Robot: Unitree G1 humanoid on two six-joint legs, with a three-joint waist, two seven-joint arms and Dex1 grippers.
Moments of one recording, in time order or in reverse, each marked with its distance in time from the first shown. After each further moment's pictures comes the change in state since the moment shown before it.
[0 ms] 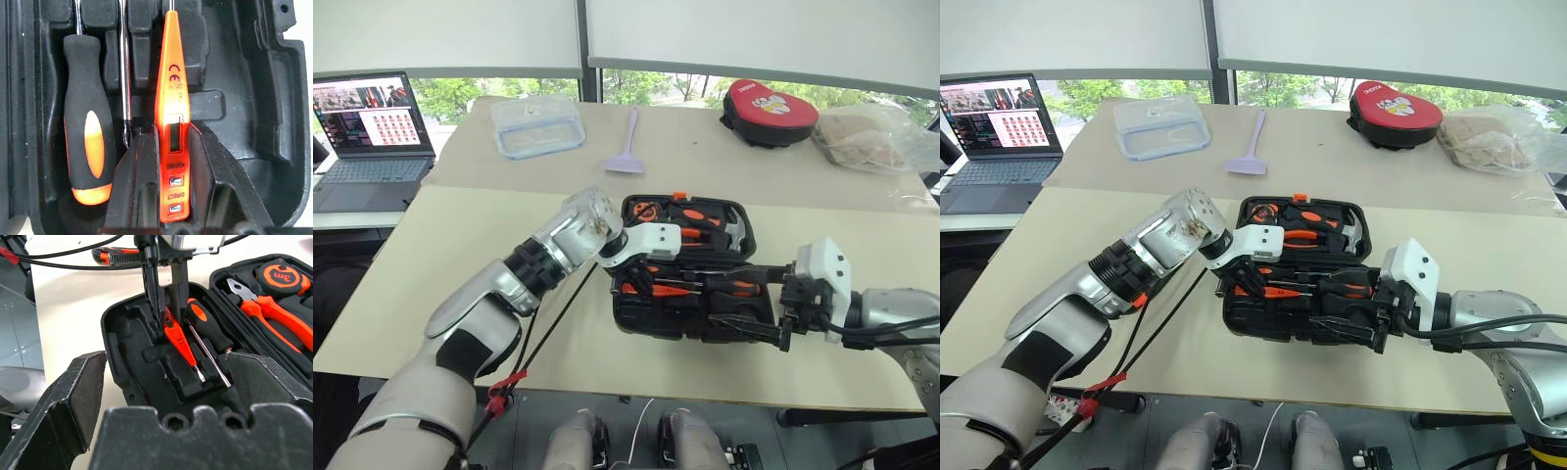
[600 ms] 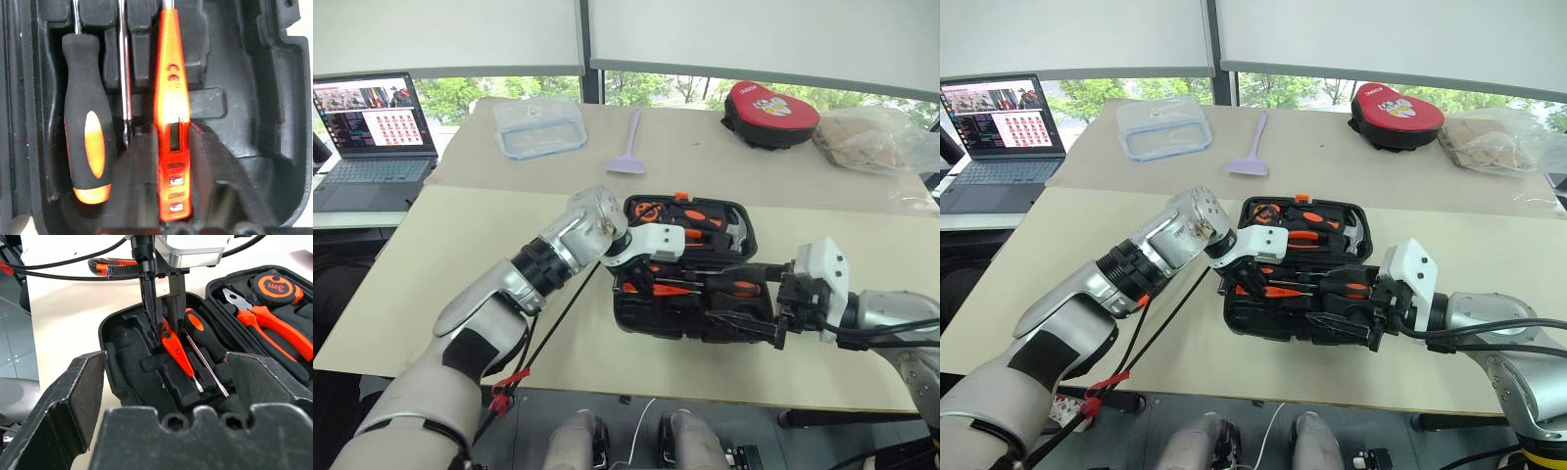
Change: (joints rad) left arm -0.005 -0.010 0.011 -0.003 0.061 0.029 -0.054; right arm 0.003 0.033 0.000 -0.009 0.000 -0.011 -0.029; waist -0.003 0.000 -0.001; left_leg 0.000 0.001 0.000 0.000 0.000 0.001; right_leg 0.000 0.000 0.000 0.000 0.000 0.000
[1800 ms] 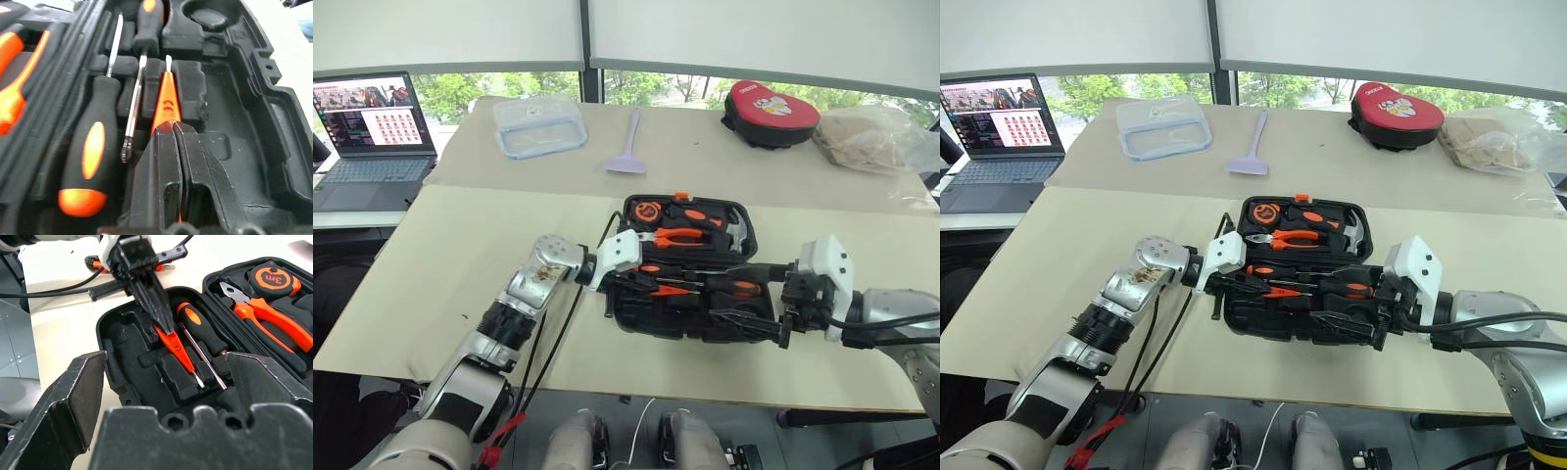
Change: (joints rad) left arm 0.438 -0.020 0.381 -0.076 -0.165 -0.460 0.230; right arm -0.012 -0.023 -0.015 0.013 0.025 0.036 0.003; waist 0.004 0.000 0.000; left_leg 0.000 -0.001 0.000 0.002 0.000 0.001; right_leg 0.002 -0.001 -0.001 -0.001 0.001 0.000
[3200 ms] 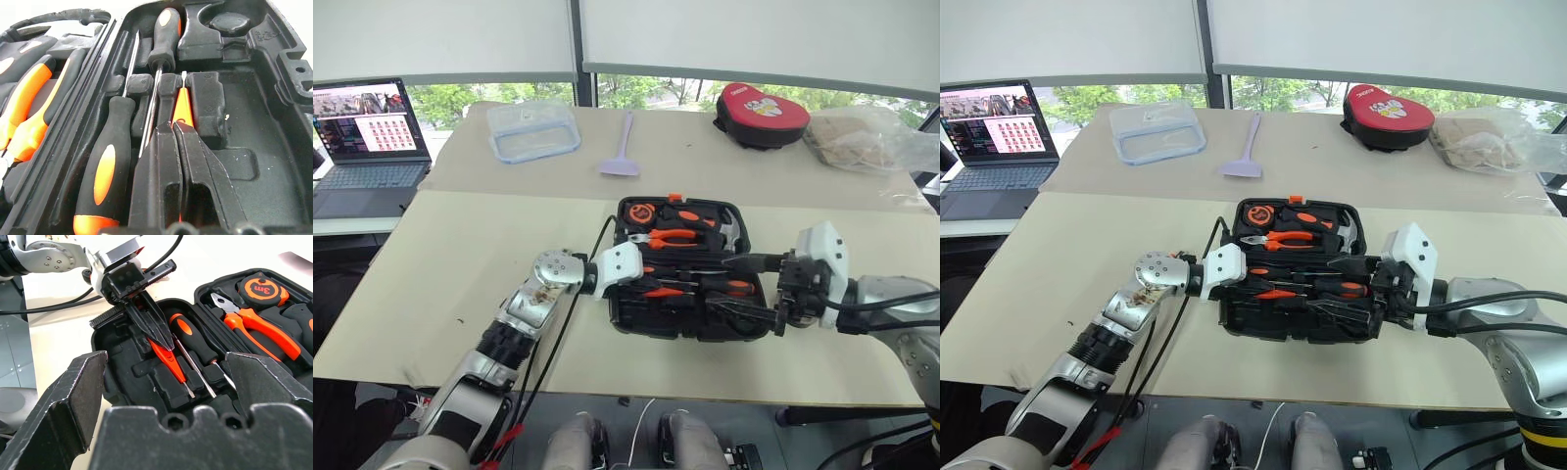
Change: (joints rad) left arm 0.112 0.014 0.007 -0.067 0.054 -0.152 0.142; right arm -0.101 0.002 0.057 0.069 0.021 0.007 0.014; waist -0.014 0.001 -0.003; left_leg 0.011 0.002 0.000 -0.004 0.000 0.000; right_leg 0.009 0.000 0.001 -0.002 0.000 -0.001
